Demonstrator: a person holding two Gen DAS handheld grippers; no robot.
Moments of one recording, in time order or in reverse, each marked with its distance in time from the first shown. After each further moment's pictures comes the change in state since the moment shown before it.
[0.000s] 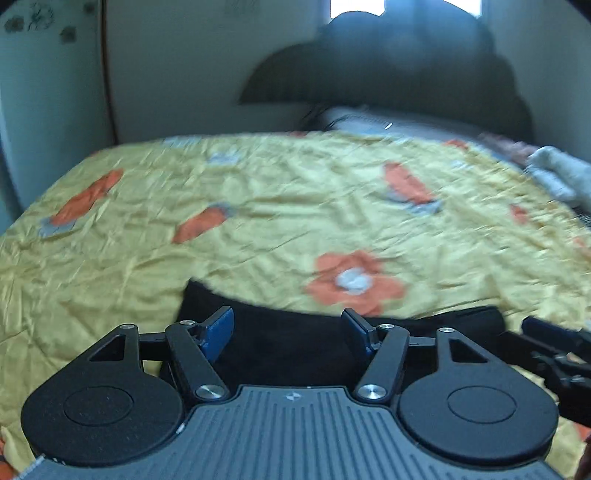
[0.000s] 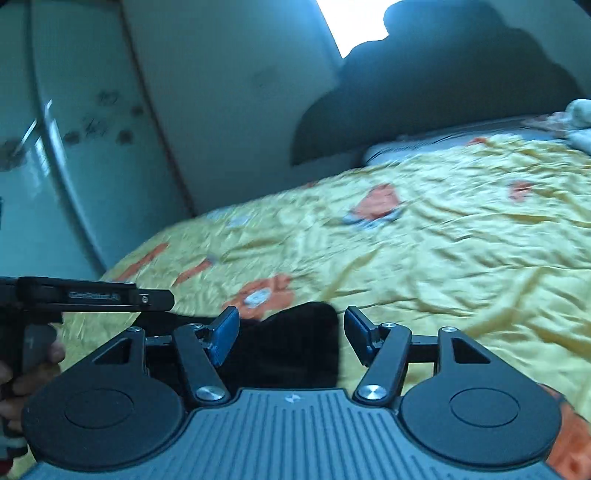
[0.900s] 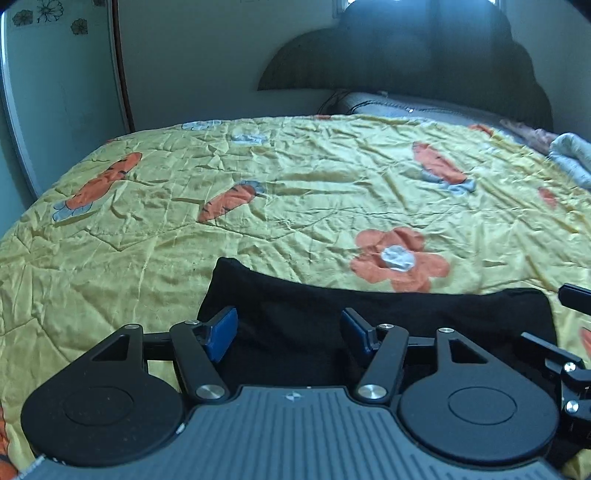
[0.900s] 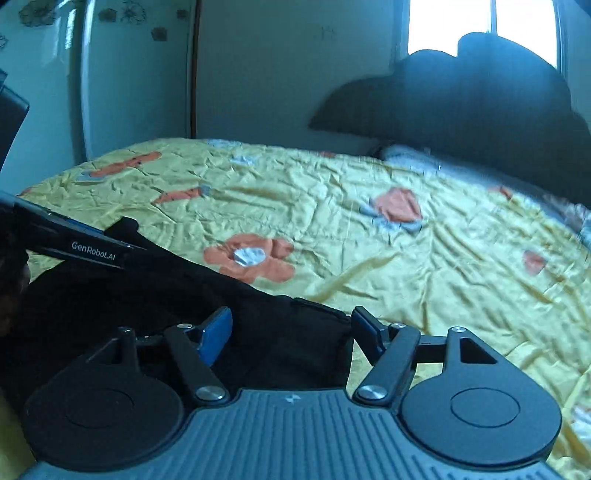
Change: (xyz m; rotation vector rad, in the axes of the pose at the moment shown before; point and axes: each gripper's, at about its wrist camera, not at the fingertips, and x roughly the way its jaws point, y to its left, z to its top) left arm 0.001 0.013 -0.017 0.015 0.000 0.040; right arm 0.033 0.053 -0.009 -0.384 0.106 -0.143
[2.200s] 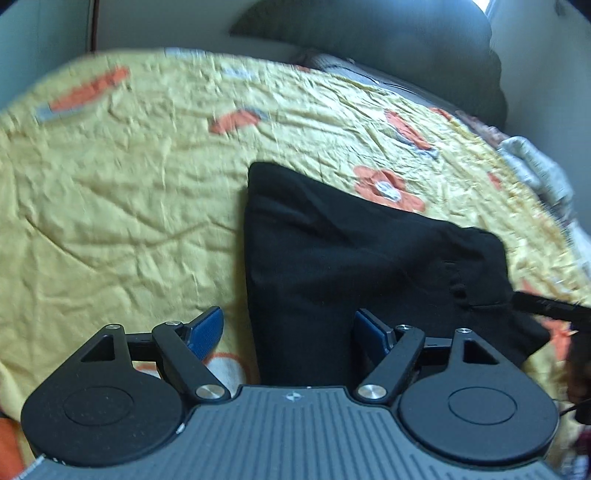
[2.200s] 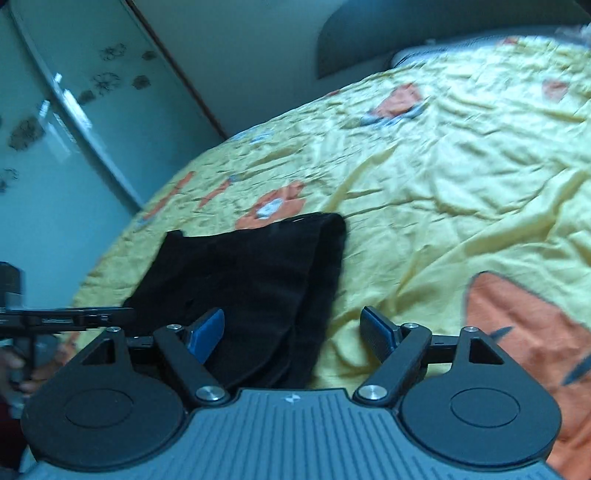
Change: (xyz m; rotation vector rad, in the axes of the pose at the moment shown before) left arm -0.009 0.096 -0.040 -0.133 0.185 -0.321; right arm 0.011 -0.080 -0.050 0.471 0.138 0.394
